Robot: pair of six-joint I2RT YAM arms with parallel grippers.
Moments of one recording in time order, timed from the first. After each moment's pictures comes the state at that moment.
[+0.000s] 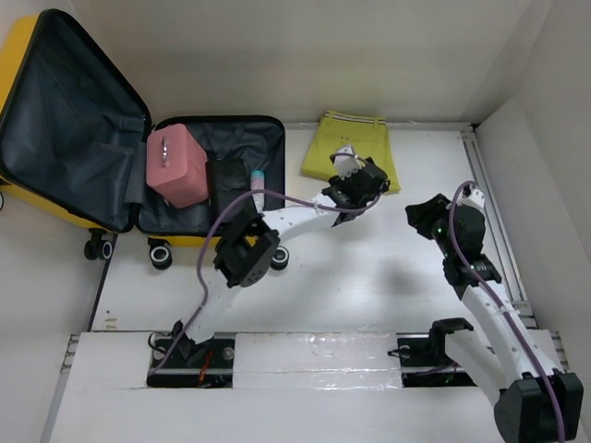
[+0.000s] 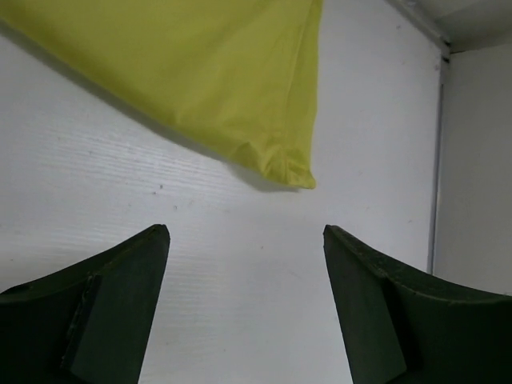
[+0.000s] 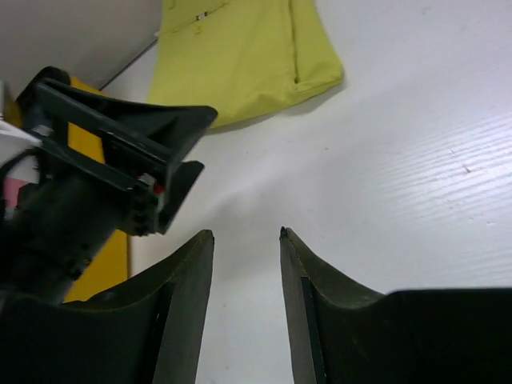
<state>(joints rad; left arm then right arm) -0.93 2.22 1.85 -0.21 -0.57 -1.08 0.12 0.79 0.52 -0.02 0.01 0.67</state>
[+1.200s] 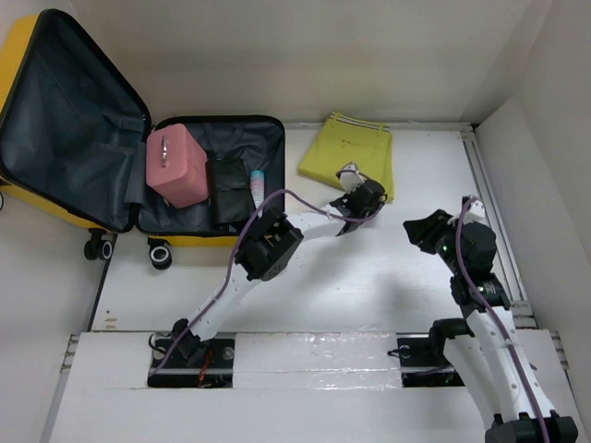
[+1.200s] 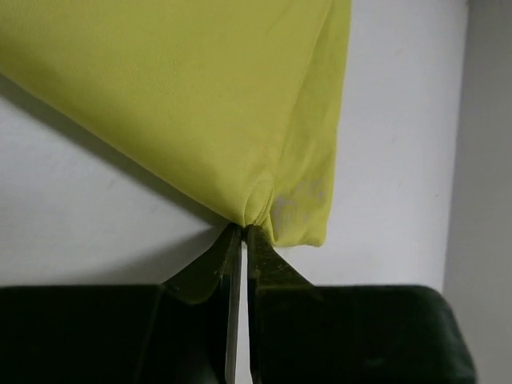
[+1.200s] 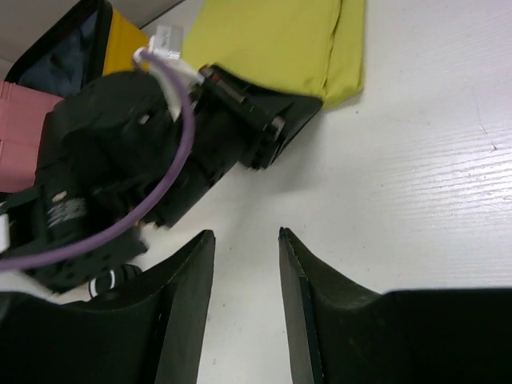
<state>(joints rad) -0.91 2.53 1.95 0.03 -0.39 -1.20 0.06 0.57 0.47 -0.17 -0.19 0.57</state>
